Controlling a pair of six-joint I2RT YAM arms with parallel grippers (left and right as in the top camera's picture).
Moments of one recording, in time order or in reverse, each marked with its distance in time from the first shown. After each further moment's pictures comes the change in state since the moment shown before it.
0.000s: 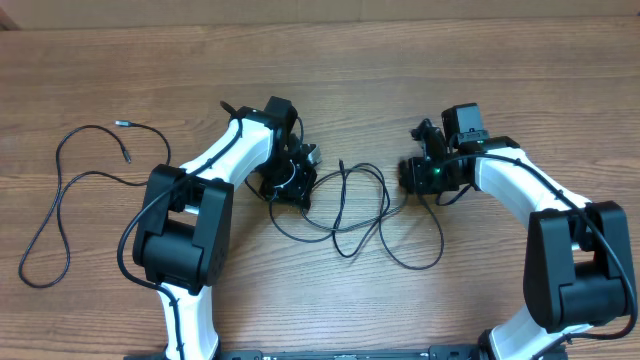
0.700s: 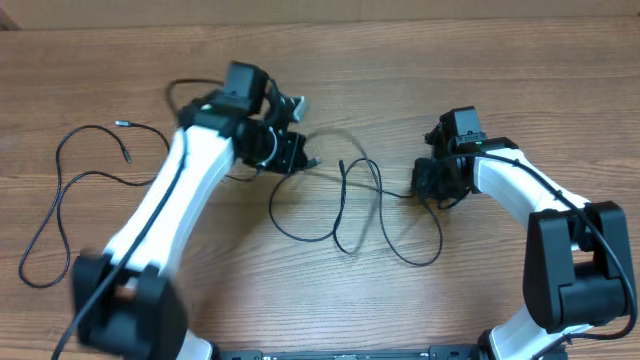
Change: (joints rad) left arm 0.061 -0.412 0.014 0.074 0.050 -0.003; right arm 0.008 0.000 -0.008 -0.042 0.142 0.195
